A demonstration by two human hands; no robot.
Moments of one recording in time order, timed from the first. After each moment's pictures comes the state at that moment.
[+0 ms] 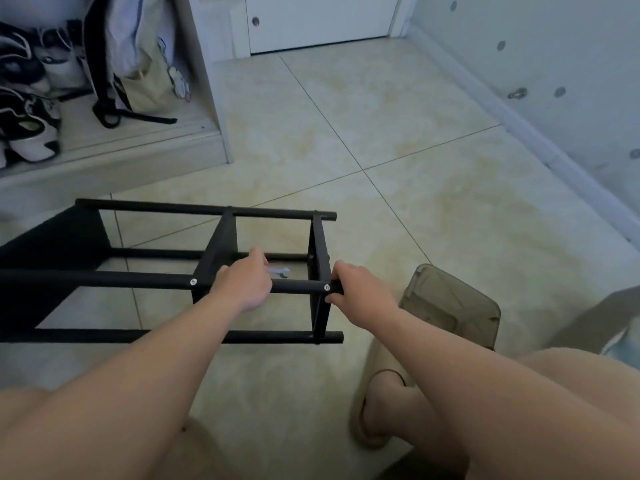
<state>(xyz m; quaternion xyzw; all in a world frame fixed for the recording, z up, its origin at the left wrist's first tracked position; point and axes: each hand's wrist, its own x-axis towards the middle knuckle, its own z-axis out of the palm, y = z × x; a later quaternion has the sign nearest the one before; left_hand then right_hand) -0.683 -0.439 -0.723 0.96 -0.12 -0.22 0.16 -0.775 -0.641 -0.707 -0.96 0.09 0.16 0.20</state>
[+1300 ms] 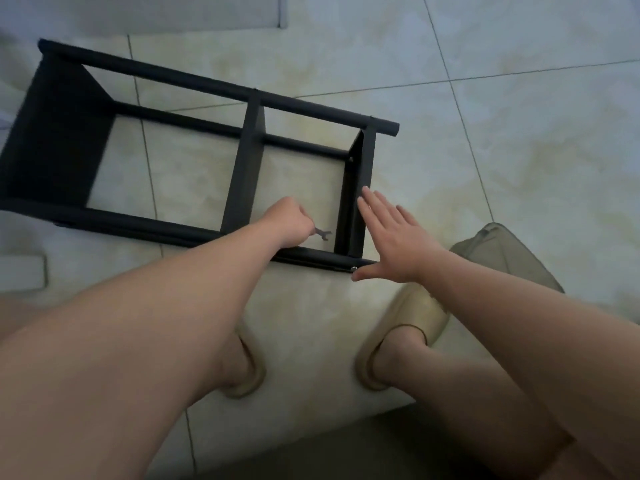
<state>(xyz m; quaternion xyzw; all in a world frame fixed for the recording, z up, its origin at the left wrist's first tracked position) -0.690 -0.440 -0.811 0.85 0.07 -0.39 0.34 -0.746 -0.654 -0.783 -0.94 -0.17 0.31 -0.02</state>
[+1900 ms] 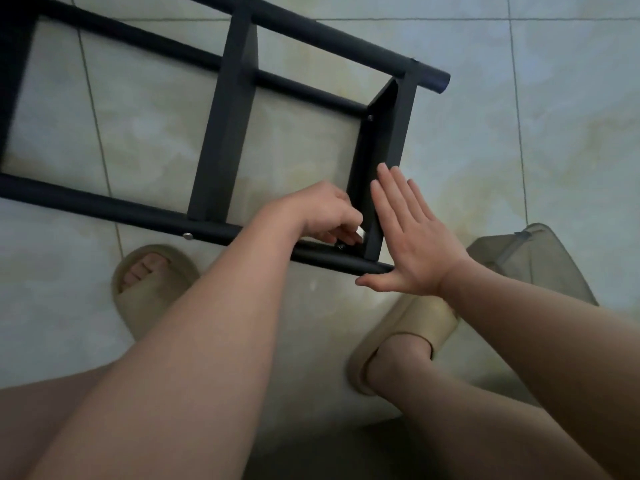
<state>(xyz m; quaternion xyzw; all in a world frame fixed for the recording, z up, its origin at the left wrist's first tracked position) -0.671 -0.481 -0.859 0.65 0.08 -0.54 0.52 -0.735 -0.676 -0.848 -0.94 -0.28 0.18 0.02</state>
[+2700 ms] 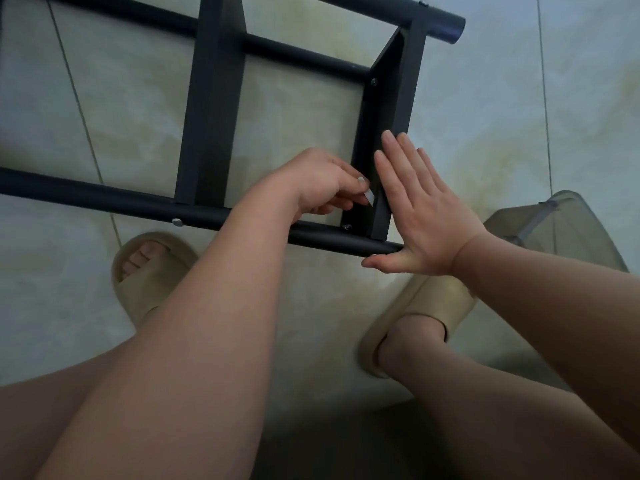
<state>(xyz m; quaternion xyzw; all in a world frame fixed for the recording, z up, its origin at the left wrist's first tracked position) -0.669 -0.475 -0.862 0.65 0.12 -0.51 0.54 -0.734 -0.680 -0.858 -0.95 -0.29 0.14 0.04</state>
